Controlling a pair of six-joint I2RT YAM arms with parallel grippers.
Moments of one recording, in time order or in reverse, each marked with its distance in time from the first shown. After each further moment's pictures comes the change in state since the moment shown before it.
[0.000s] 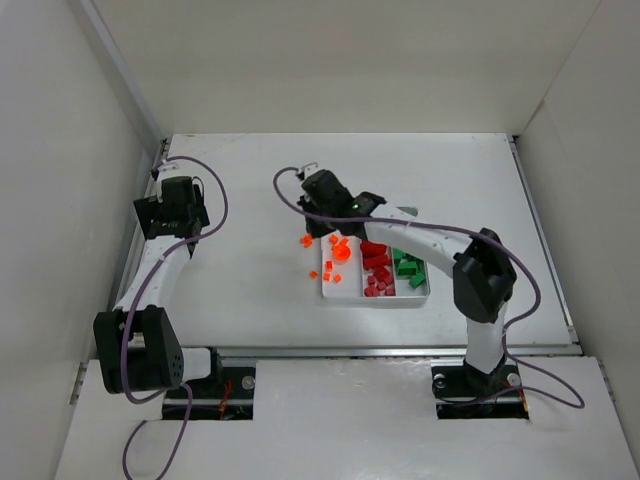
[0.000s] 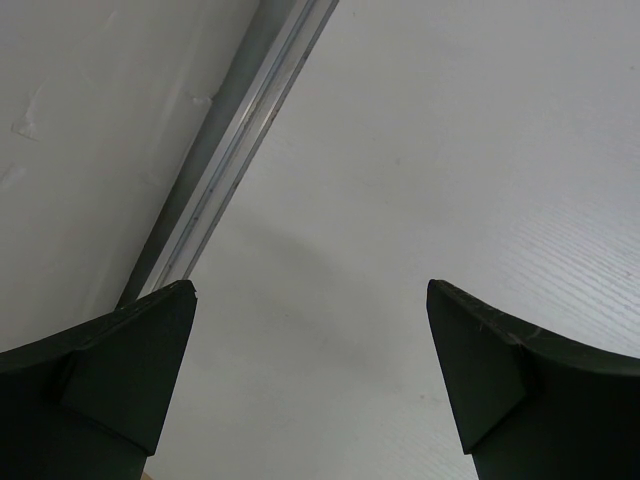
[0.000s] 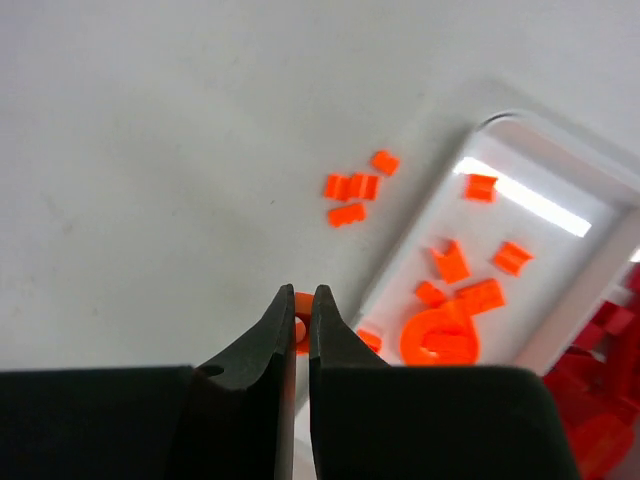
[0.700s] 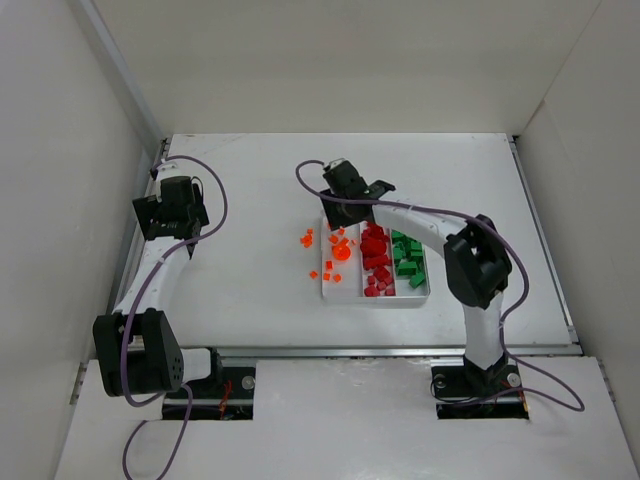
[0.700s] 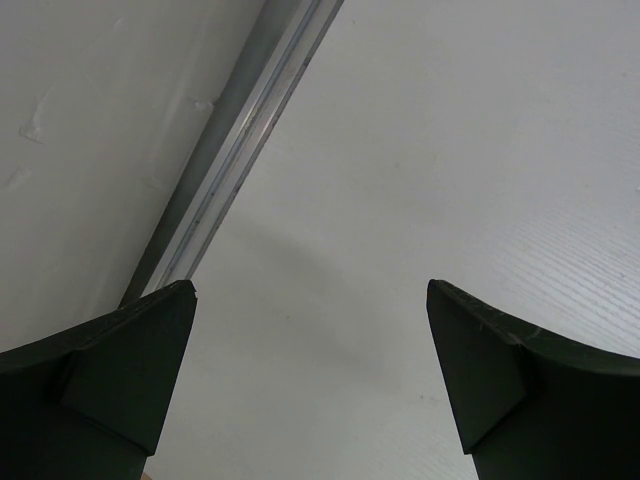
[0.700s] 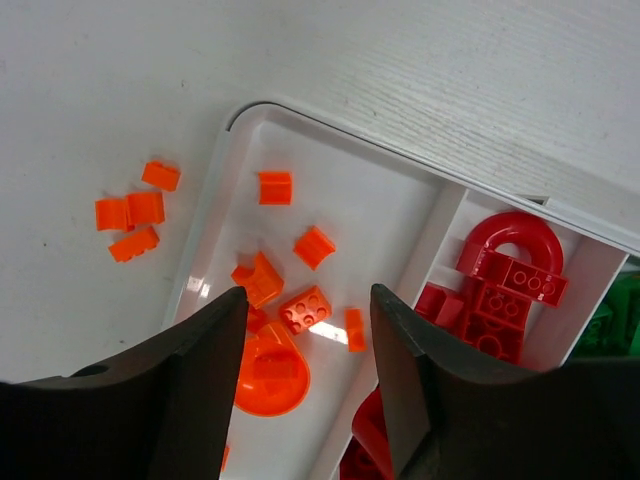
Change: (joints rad) left arm 0.000 -0.016 0.000 0.000 0.002 0.002; right arm -0.174 0.060 -0.004 -0.059 0.080 -0.040
